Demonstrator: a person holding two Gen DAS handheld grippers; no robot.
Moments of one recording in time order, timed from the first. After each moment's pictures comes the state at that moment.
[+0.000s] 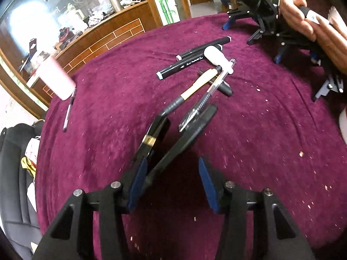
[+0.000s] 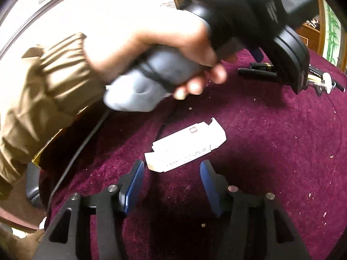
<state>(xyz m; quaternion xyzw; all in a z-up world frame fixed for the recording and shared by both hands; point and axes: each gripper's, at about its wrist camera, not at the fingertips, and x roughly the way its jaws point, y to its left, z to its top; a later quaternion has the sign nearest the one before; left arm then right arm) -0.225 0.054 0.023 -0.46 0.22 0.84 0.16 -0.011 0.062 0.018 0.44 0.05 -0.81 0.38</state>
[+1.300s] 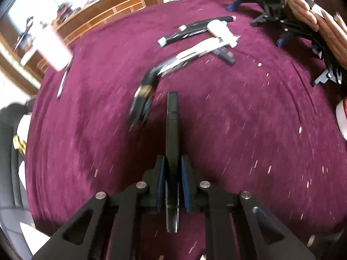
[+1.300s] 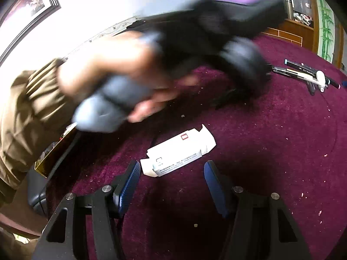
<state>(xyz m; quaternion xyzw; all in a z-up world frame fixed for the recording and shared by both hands) -0.207 0.026 0.011 -0.54 0.18 0.81 0.15 -0.012 0.066 0.030 0.44 0.03 -0.82 0.36</state>
